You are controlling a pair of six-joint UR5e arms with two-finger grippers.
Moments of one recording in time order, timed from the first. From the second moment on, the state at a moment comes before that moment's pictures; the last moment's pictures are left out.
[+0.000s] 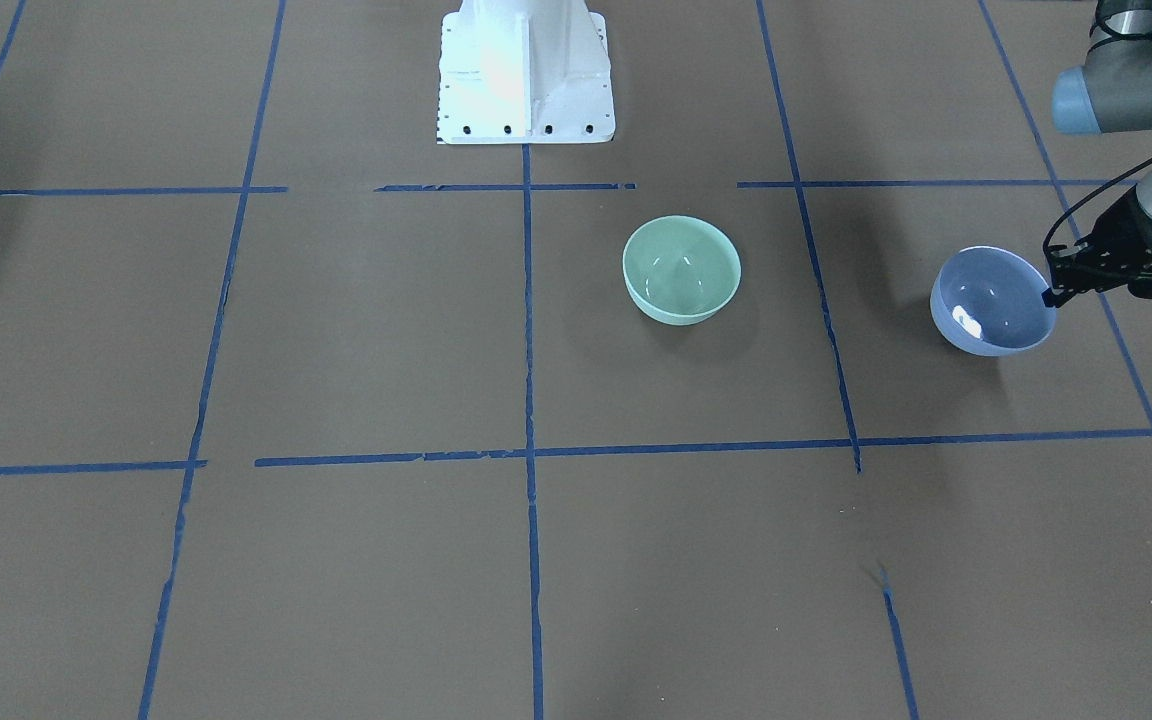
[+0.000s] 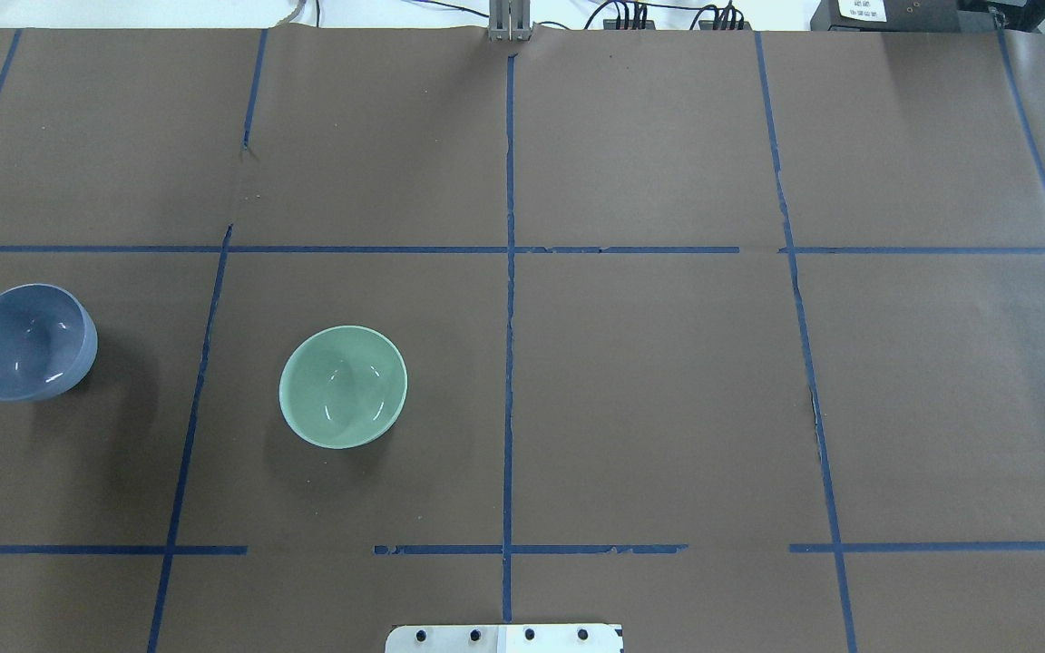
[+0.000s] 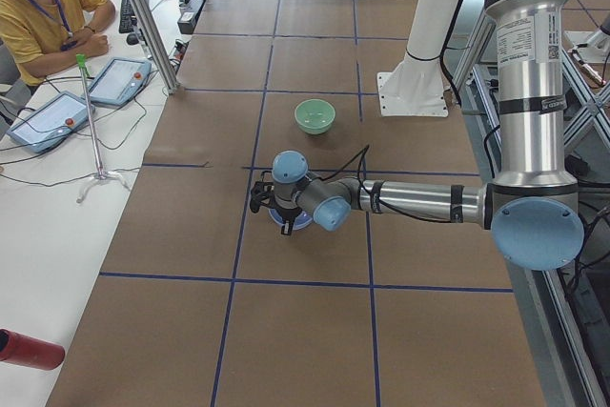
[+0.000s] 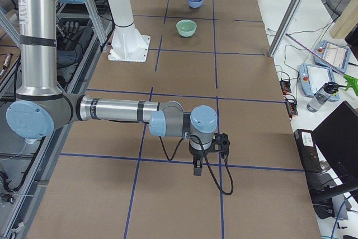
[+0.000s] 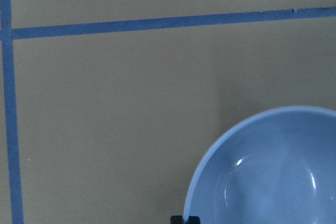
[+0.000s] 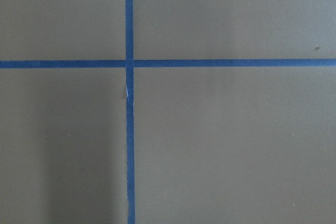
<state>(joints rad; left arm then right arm) -1.09 -1.45 -1.67 -2.16 -2.26 -0.61 1.58 -1.63 1.62 -1.55 2.28 0.03</state>
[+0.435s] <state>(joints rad) -1.10 -1.47 -1.87 -1.95 -2.32 -0.64 1.58 -1.63 1.62 -1.55 2.27 0.03</state>
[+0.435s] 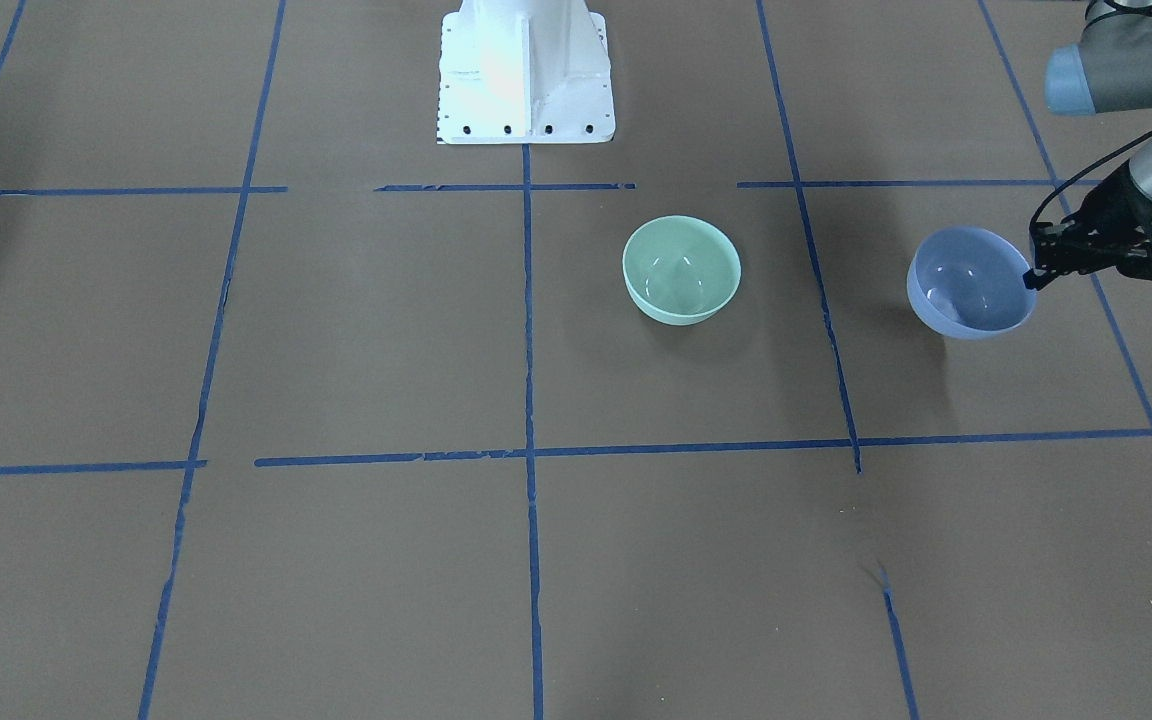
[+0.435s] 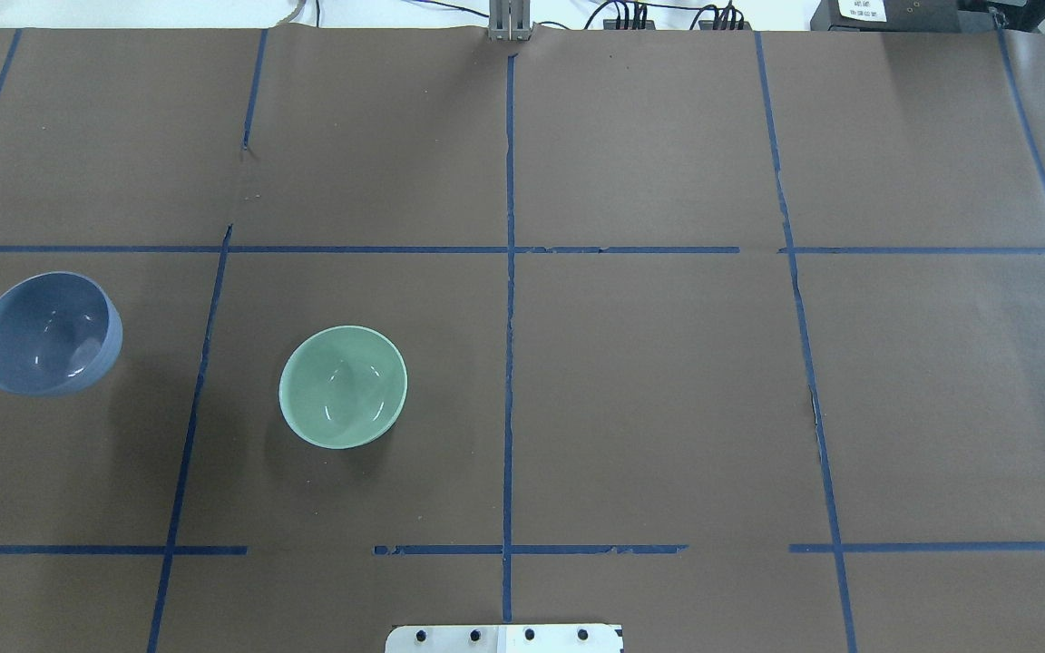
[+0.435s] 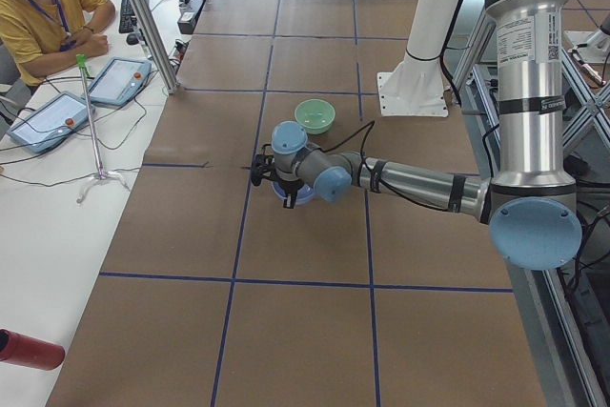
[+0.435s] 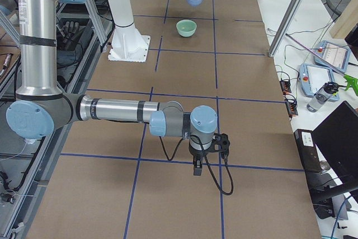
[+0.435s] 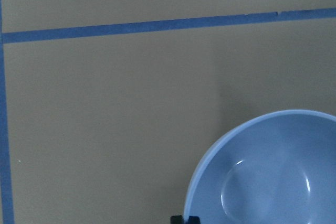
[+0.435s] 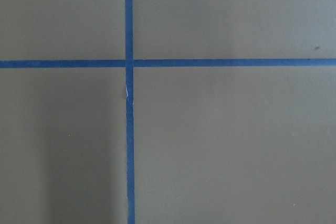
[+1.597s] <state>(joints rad) -0.66 -1.77 -2.09 -1.73 -2.02 -1.38 1.58 -1.63 1.62 -1.55 2.28 0.03</state>
